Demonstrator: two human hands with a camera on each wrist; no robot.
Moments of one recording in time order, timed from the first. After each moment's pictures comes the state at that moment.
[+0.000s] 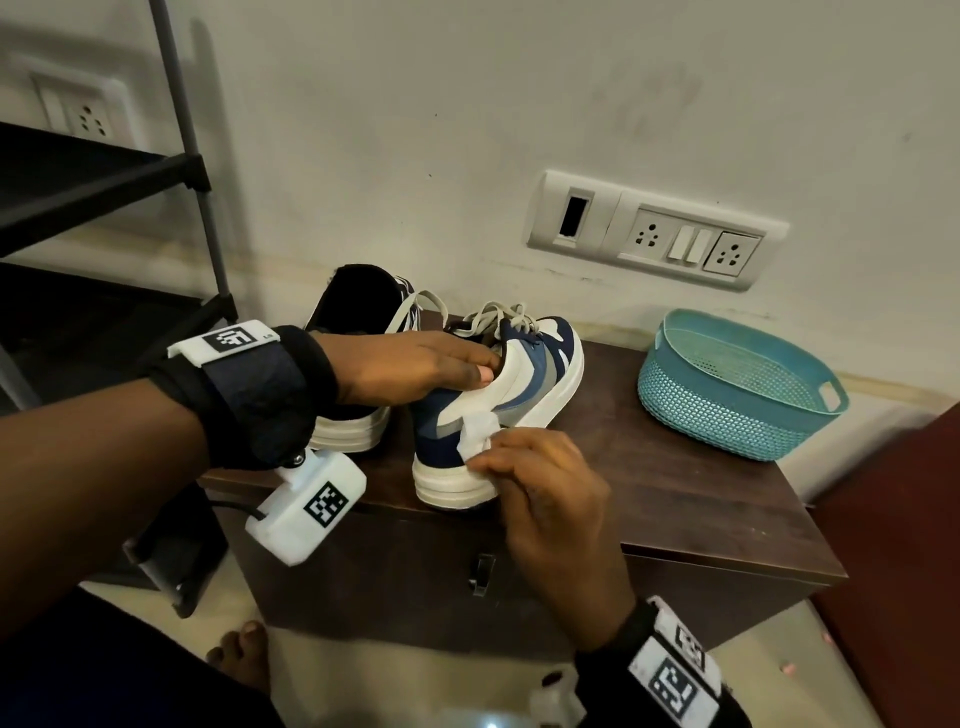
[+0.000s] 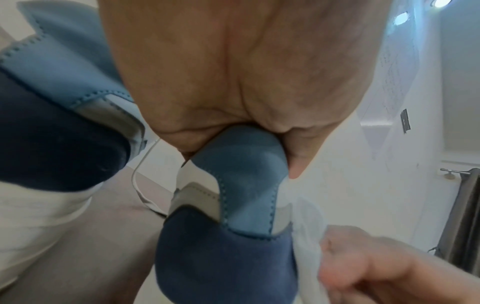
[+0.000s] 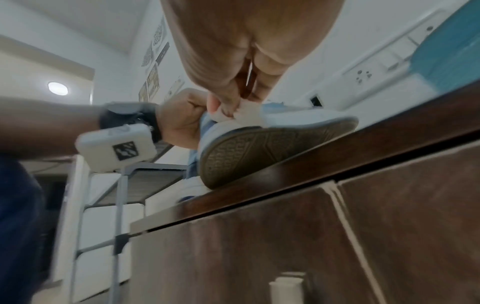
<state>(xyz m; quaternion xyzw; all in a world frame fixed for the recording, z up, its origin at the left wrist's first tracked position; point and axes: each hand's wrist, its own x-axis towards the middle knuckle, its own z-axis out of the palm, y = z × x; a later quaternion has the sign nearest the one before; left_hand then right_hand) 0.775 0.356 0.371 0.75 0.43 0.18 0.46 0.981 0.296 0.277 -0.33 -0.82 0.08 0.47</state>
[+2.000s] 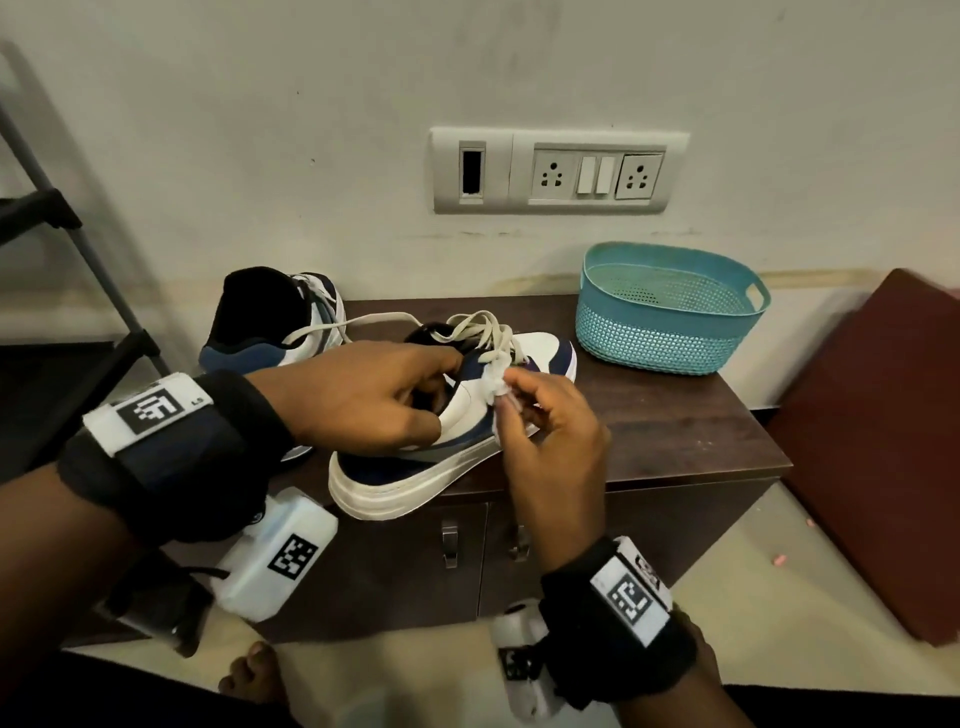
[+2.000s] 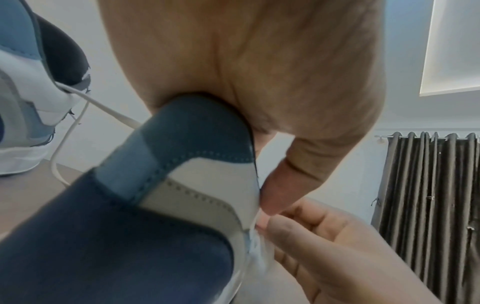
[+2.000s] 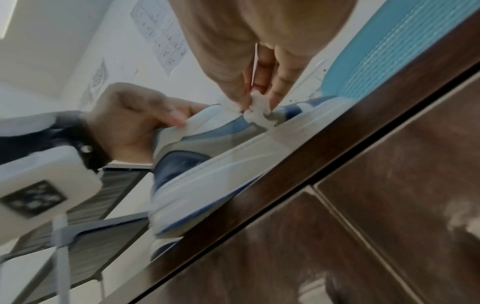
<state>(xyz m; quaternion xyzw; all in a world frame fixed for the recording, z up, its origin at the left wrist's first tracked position) 0.821 0.338 0.372 0.86 0.45 0.05 0.22 1.006 0.312 0.266 -0.49 -0.60 0.14 0.62</state>
